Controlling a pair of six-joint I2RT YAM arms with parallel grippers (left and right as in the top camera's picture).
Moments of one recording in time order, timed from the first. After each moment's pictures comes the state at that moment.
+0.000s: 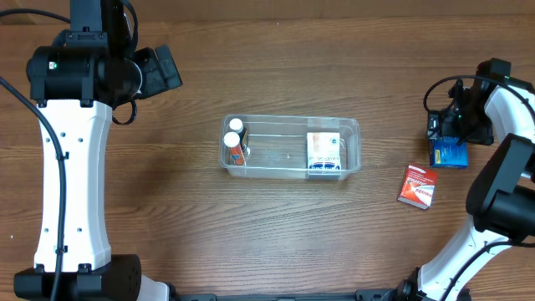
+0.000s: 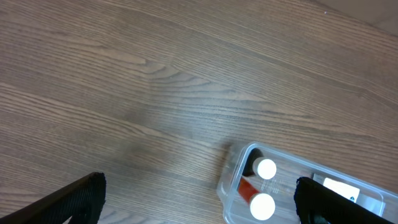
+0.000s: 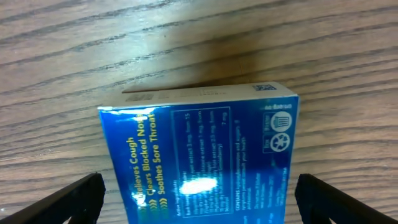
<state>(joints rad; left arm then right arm) -0.02 1.68 2.00 -1.36 0.00 -0.38 -0.38 2.09 1.56 -0.96 0.02 -0.23</state>
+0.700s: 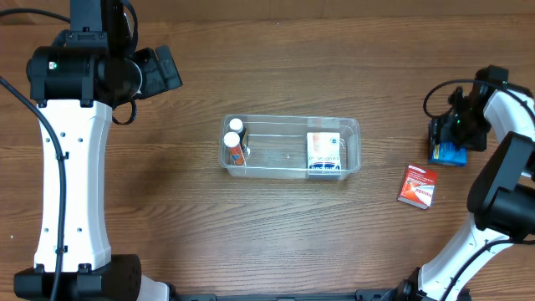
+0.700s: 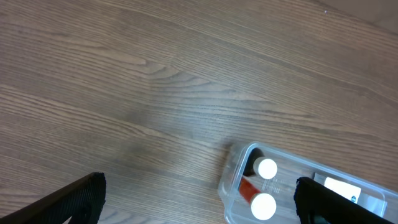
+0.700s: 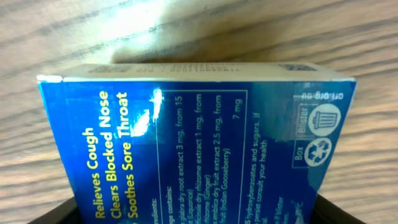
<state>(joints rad) -0.02 1.68 2.00 -1.36 0.00 -0.37 -0.39 2.10 1.55 -0.96 0.02 -0.18</state>
